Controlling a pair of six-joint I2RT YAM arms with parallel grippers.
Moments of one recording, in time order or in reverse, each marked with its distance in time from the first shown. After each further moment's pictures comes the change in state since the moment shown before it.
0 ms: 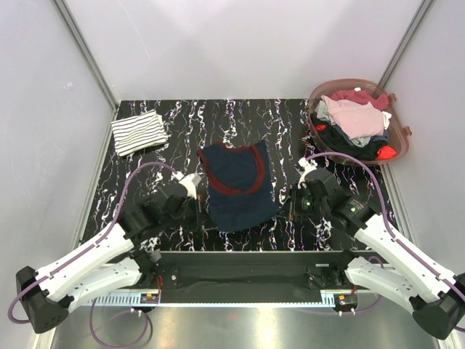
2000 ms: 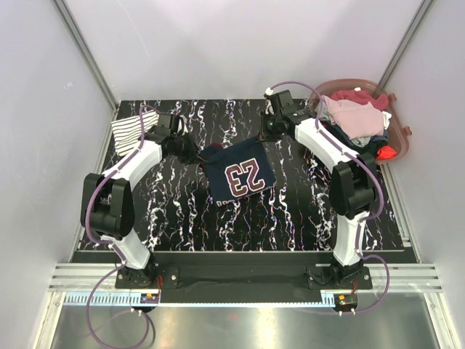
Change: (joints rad) left arm 0.591 0.891 0.560 0.124 0.189 0.211; right arm -0.257 1.110 0.913 0.138 0.008 -0.291
